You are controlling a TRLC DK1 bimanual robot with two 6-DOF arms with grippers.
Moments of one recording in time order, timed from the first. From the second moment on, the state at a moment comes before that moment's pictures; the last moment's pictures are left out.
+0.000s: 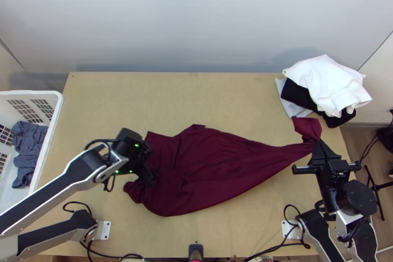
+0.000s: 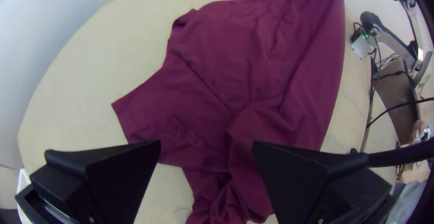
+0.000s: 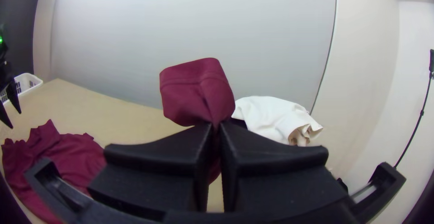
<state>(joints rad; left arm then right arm) -0.68 1.13 0.91 -0.77 0.06 0.16 0.34 0.21 0.50 -0.34 0.35 -0.14</state>
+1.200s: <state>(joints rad) -0.49 1.17 1.08 -0.74 0.15 0.02 0.29 0.59 0.97 -0.17 0.39 -0.13</state>
